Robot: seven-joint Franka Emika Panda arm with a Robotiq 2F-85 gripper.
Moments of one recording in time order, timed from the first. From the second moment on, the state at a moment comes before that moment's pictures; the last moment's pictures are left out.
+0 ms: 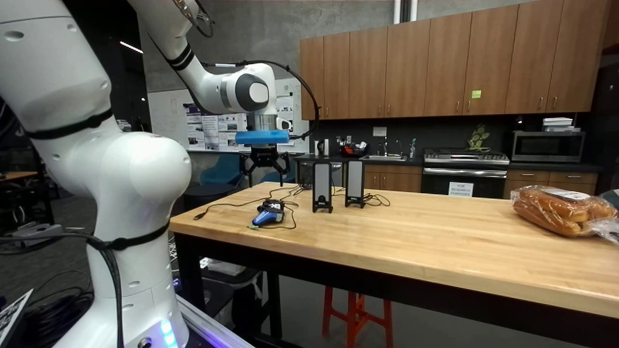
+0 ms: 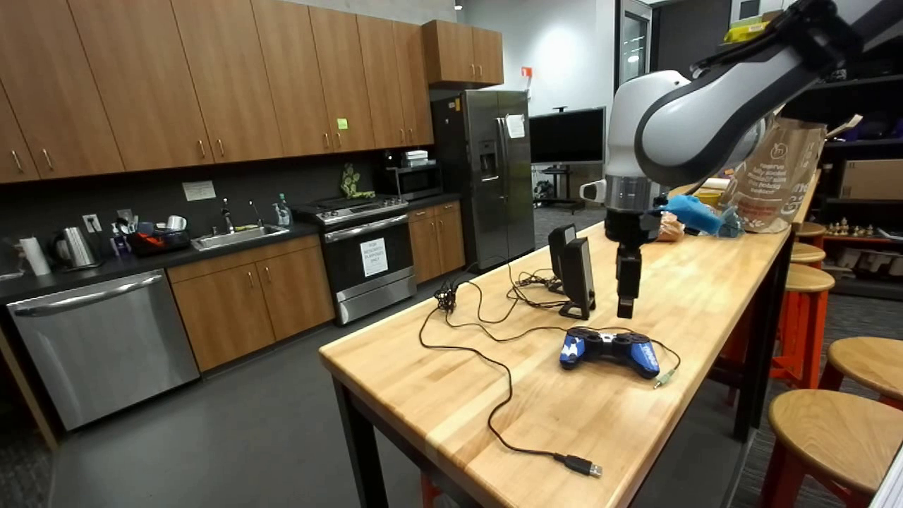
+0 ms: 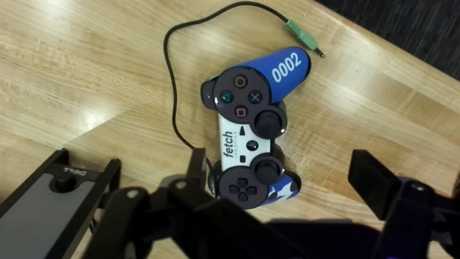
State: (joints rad) arm 0.16 -0.44 -0.04 -2.68 0.00 2.31 -0.50
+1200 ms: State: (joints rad) arm 0.16 -0.23 -0.06 -2.66 0.04 2.42 -0.61
